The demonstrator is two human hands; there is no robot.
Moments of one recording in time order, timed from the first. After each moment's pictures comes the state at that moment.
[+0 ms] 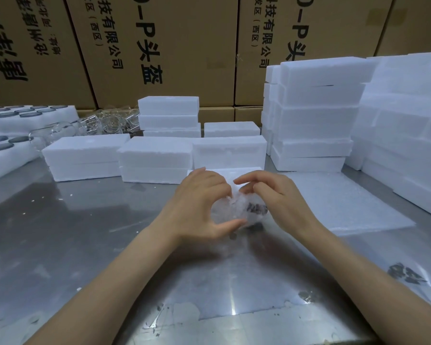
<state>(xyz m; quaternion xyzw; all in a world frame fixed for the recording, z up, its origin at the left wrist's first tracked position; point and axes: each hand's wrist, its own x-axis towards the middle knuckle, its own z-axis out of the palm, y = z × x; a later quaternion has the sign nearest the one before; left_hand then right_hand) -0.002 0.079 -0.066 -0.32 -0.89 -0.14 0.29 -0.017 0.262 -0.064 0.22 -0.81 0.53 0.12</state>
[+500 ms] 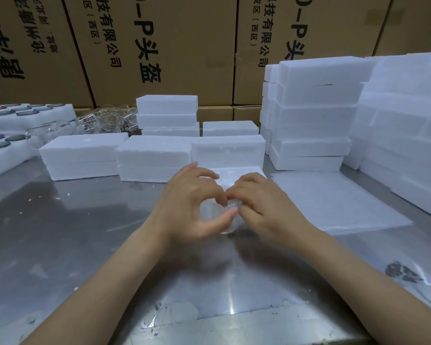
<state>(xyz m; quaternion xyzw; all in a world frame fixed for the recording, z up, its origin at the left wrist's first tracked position) 0.010 0.074 -0.062 -0.30 -0.88 -0.21 0.30 -0.013 0.255 -0.068 0.34 -0.90 0.21 0.17</state>
